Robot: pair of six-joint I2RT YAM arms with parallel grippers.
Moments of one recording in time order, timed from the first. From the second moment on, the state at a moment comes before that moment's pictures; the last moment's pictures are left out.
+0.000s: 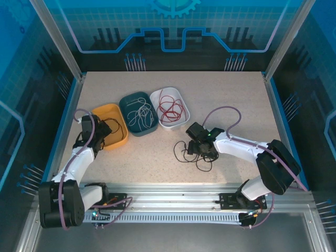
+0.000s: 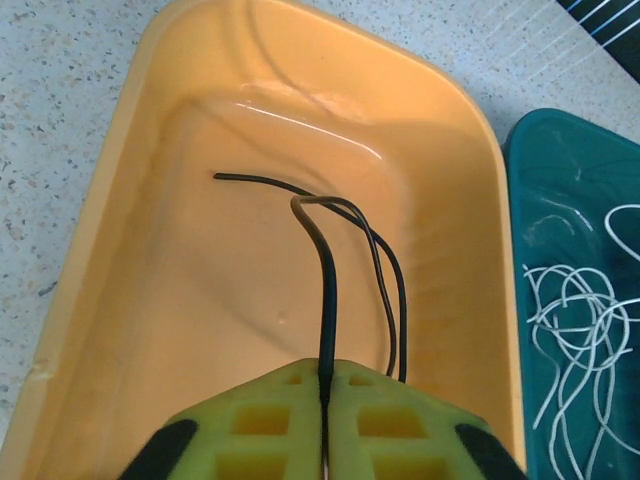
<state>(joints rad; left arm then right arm) 0.14 1.11 0.53 -0.11 -0.04 -0.62 0.72 1.49 0.85 -0.73 0.17 0.92</state>
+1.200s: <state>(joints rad) -0.21 0.84 0.67 -0.32 0.15 -0.57 0.72 1.32 0.91 -0.81 0.20 0.84</state>
